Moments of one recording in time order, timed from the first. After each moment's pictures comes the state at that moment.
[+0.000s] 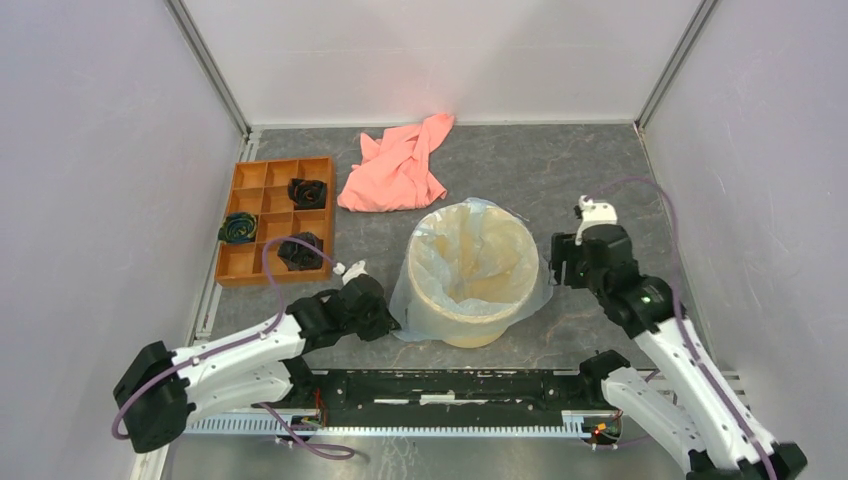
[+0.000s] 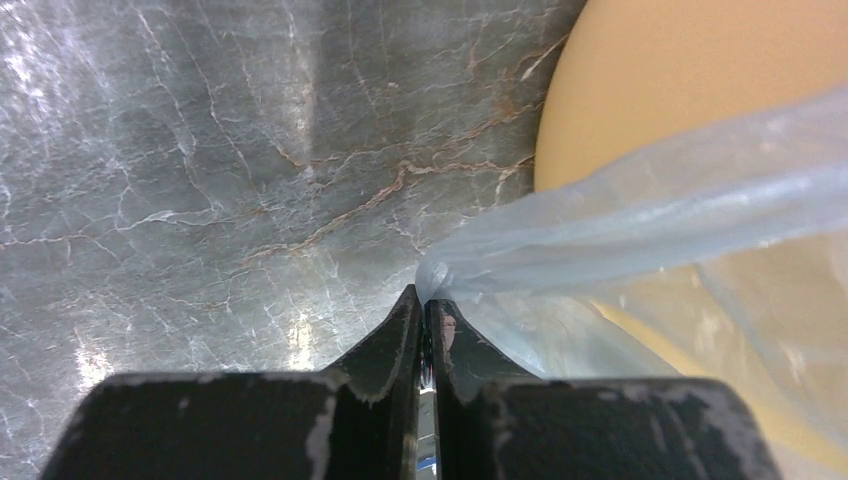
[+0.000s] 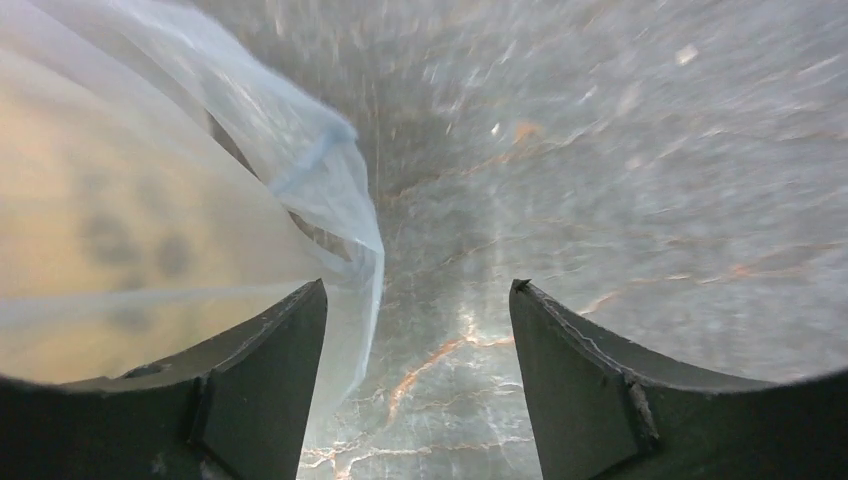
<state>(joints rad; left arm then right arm) -0.91 0.96 0.43 -0.42 -0.10 -1.17 0.40 0.75 0.69 -0.70 0.22 0.25</state>
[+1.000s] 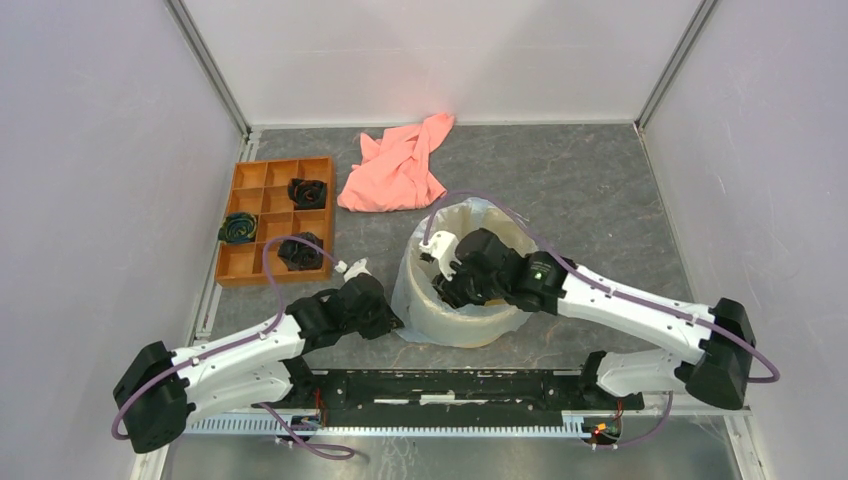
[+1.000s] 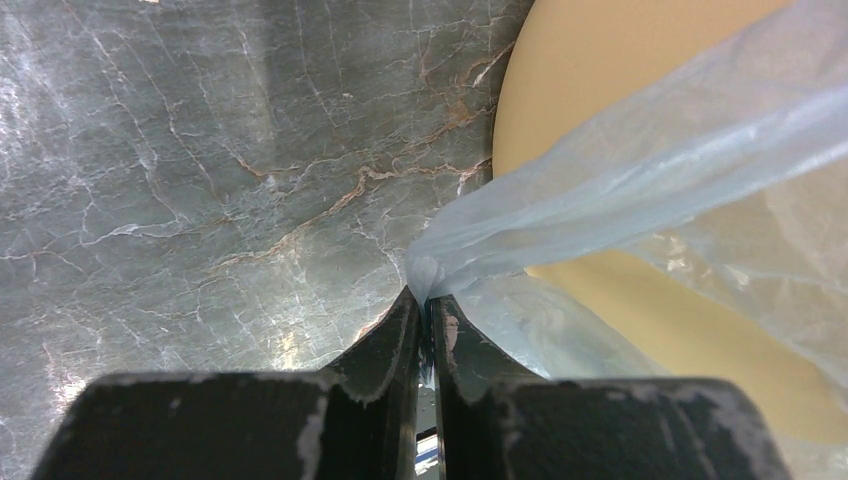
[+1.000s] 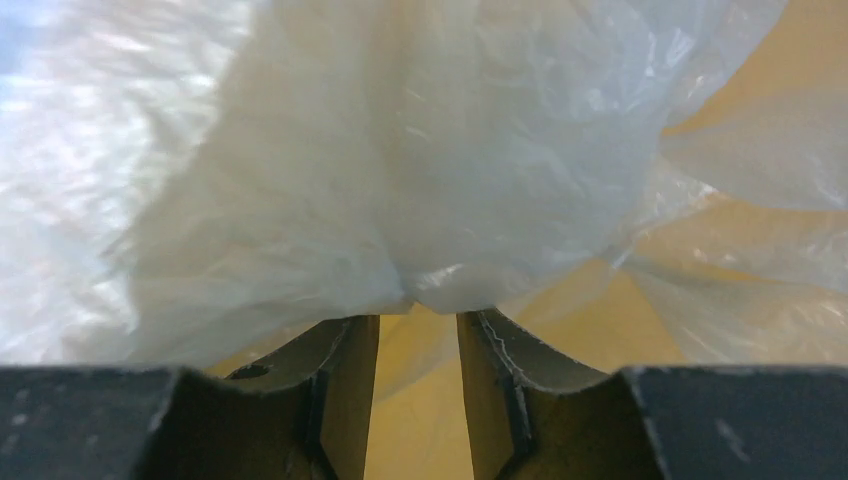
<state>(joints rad) -0.91 0.93 0.42 -0.38 -0.10 -1.15 1.04 1.28 1.07 -0.64 -0.05 0.07</state>
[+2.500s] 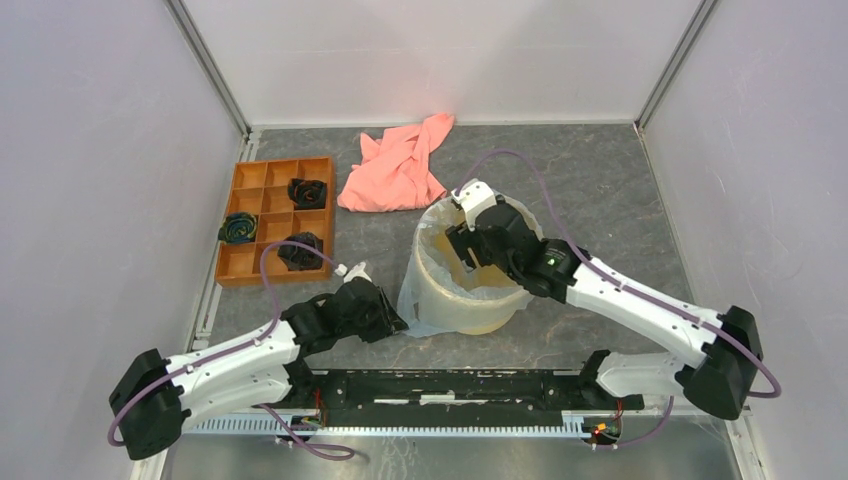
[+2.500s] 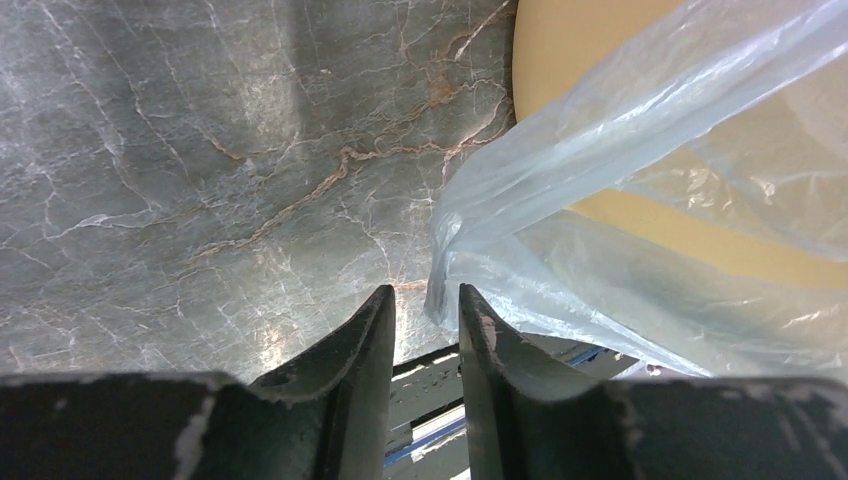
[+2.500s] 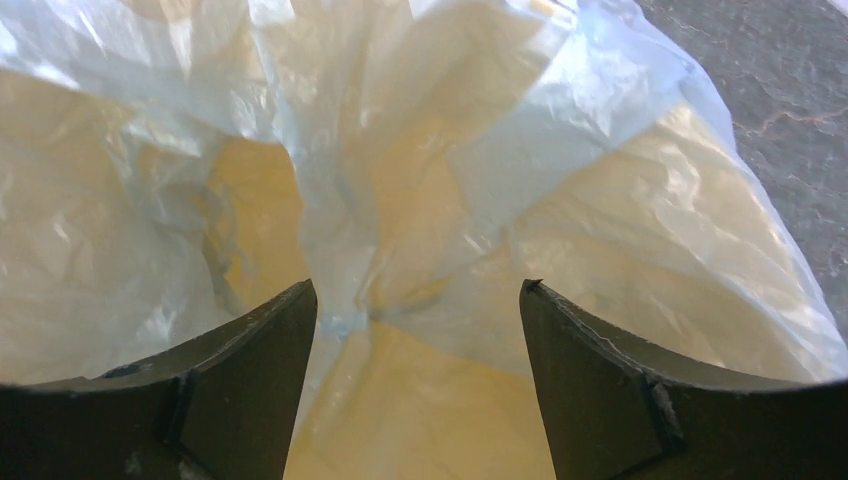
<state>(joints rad) -0.91 0.88 0.38 -0.34 -0.05 -1.15 0.91 1.24 1.02 -0.39 0.38 0.05</state>
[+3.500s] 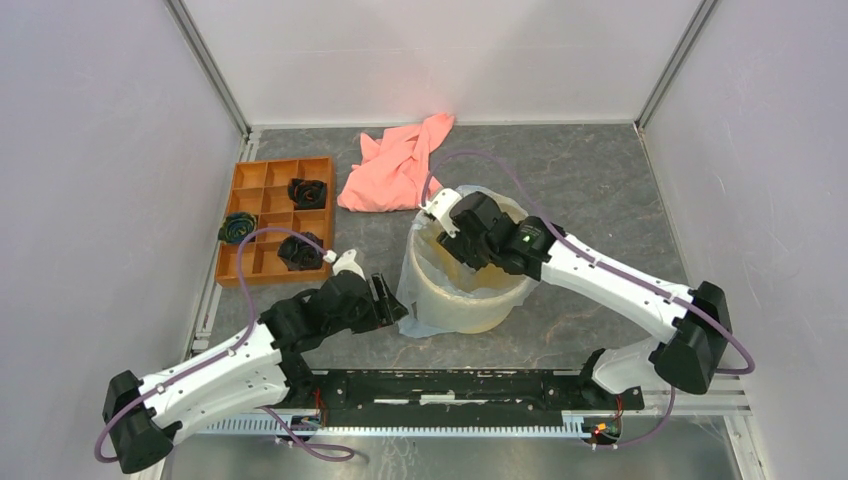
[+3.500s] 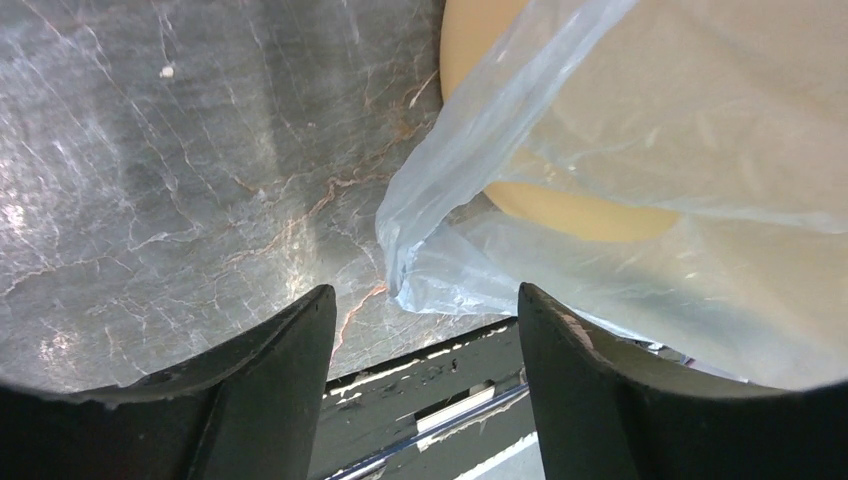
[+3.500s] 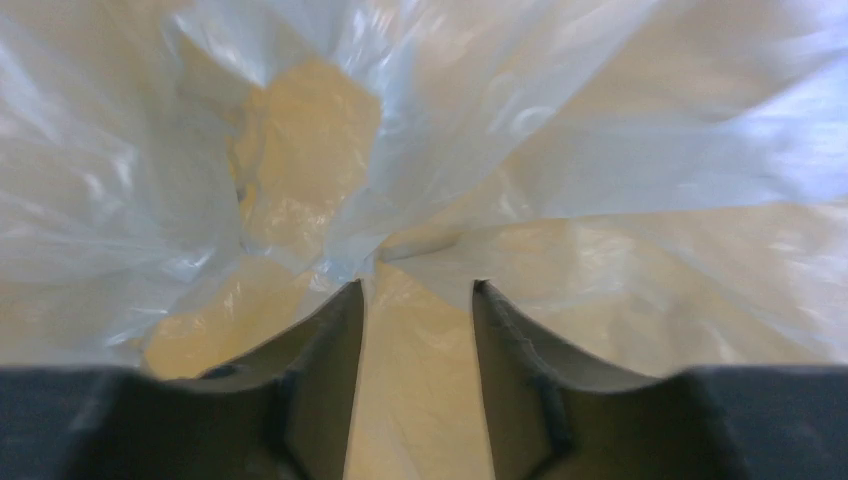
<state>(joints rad) -0.91 0.74 0.48 -0.51 -0.13 -1.05 0.92 1.40 1.27 -0.71 0.27 -0.10</state>
